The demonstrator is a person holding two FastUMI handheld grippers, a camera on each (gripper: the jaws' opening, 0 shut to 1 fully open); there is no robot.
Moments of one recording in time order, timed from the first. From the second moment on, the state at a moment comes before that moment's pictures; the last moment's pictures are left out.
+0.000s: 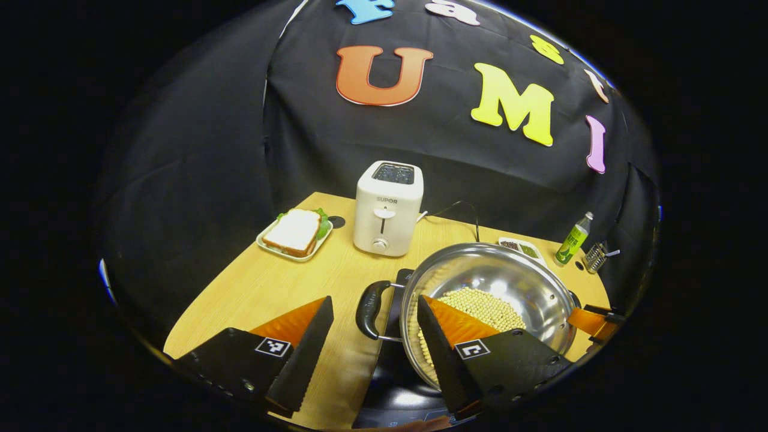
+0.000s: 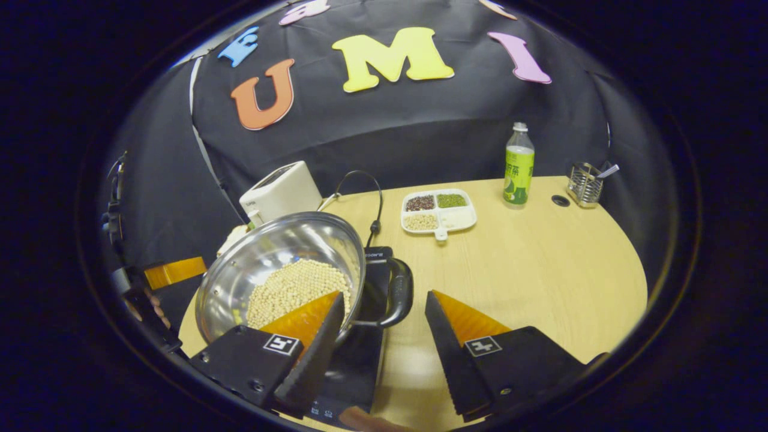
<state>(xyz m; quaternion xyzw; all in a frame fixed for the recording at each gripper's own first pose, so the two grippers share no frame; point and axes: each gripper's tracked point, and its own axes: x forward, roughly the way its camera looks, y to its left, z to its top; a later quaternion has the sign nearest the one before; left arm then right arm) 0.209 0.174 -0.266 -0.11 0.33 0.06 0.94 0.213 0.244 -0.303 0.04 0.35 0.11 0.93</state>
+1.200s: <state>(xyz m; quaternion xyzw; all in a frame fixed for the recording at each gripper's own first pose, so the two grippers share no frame) 0.080 0.097 -0.105 -0.06 0.14 0.01 0.99 0.070 0.124 -0.160 0.04 0.15 0.08 0.98</state>
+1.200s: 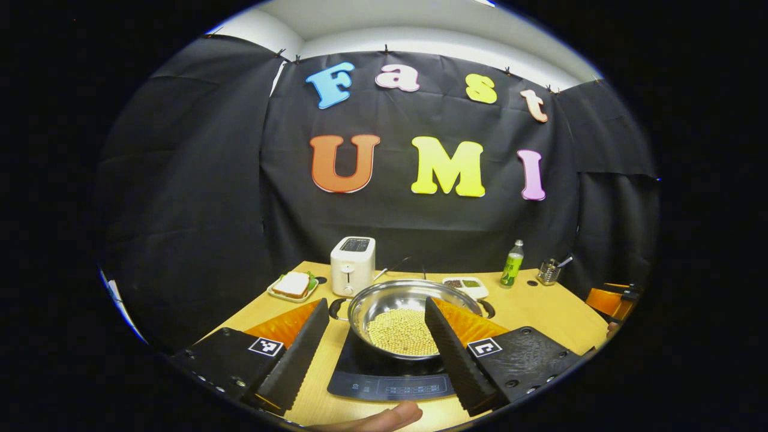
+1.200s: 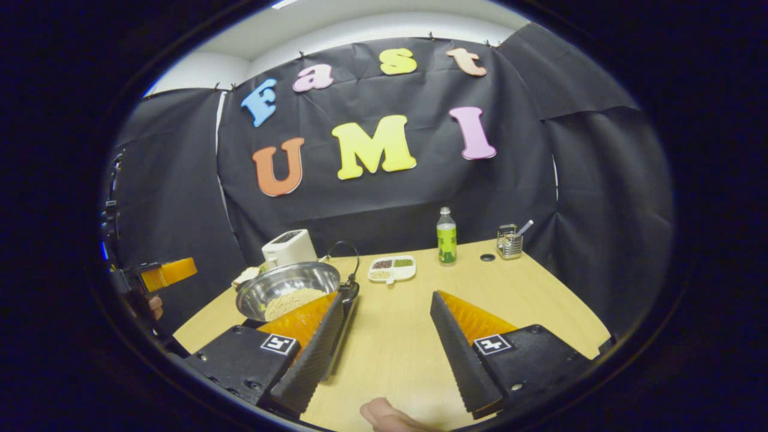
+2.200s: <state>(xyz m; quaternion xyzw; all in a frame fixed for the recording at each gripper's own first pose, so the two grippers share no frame) 0.003 0.032 -0.017 0.00 0.00 0.01 1.00 0.018 0.023 -0.058 0.00 0.00 0.01 1.00</state>
